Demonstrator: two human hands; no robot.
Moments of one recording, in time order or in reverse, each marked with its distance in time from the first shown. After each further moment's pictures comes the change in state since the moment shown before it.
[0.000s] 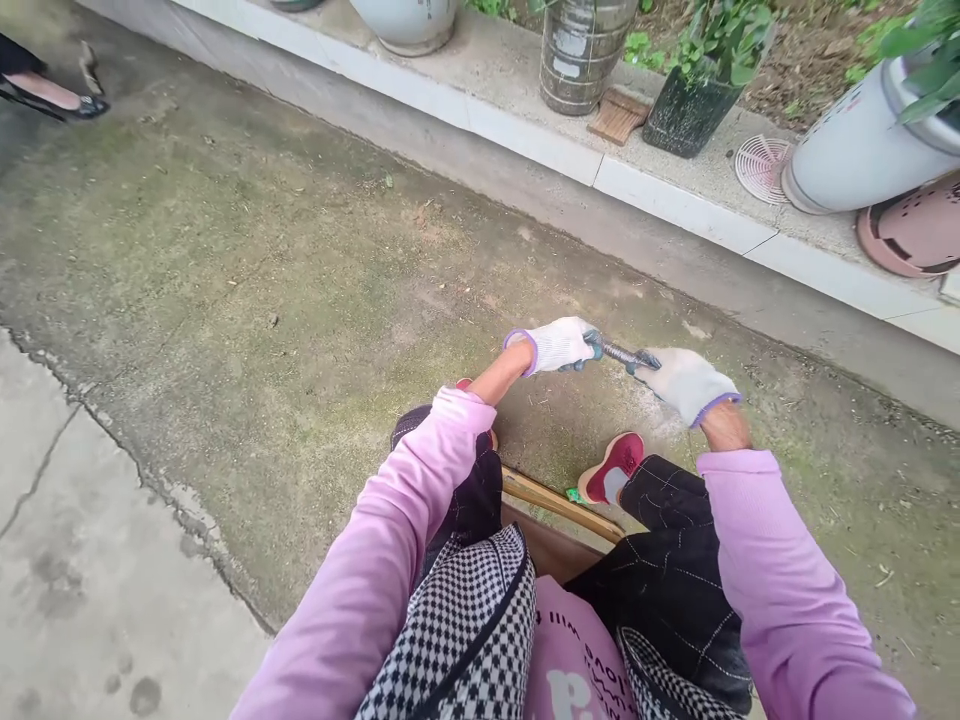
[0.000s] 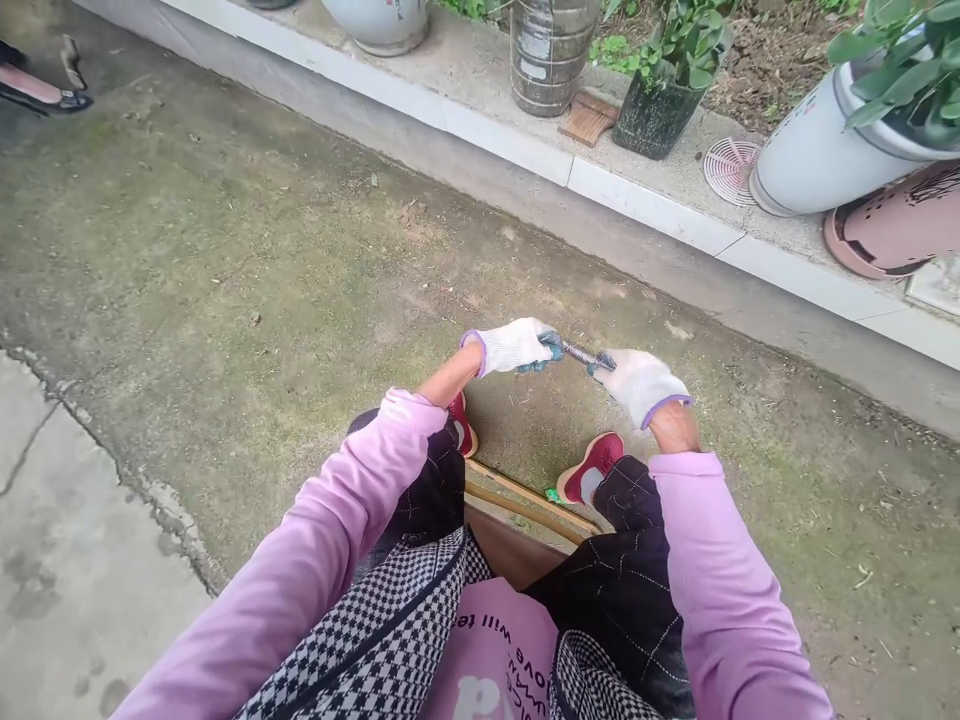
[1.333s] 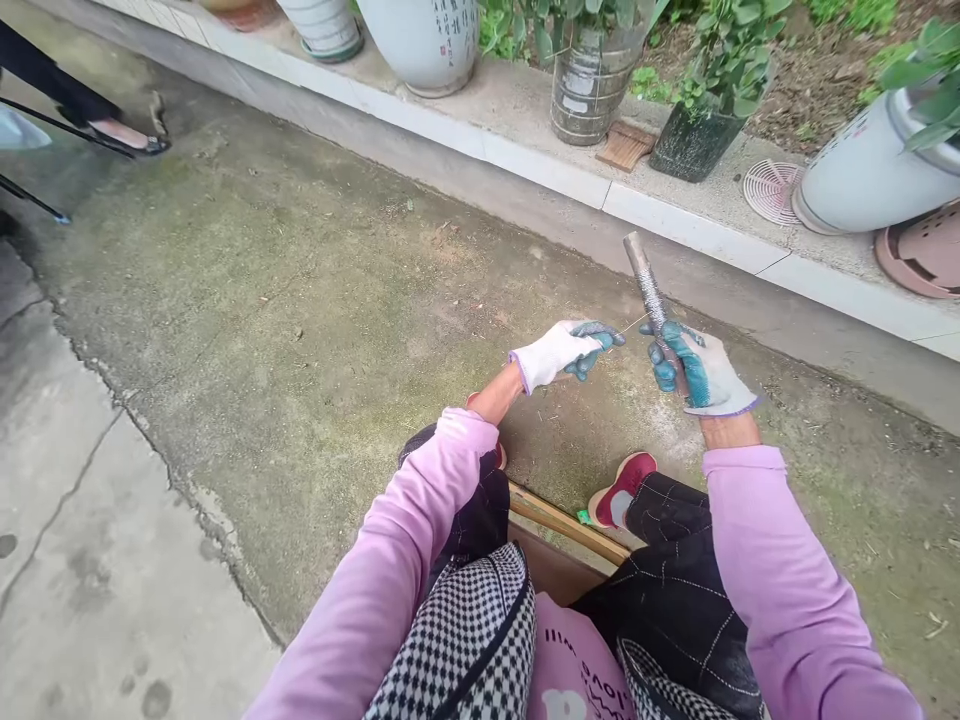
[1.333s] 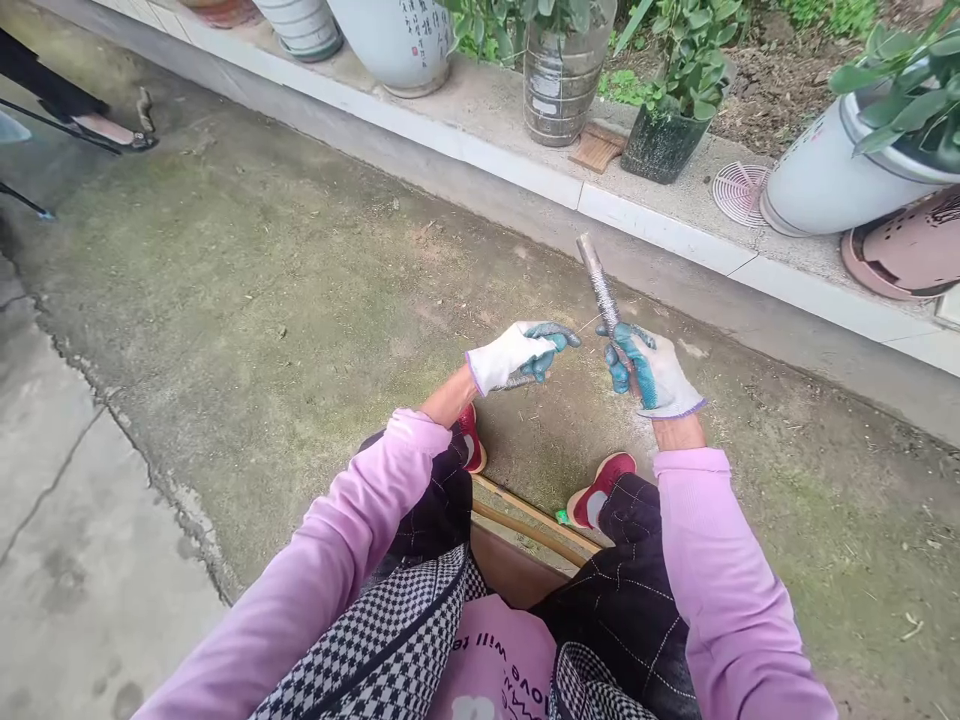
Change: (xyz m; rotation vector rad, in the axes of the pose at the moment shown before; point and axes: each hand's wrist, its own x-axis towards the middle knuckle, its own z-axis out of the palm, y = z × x) left_hand -0.004 0.010 -0.012 -0.267 0.011 0.068; right_hand 0.001 -0.031 -0.023 1.359 0.155 0.024
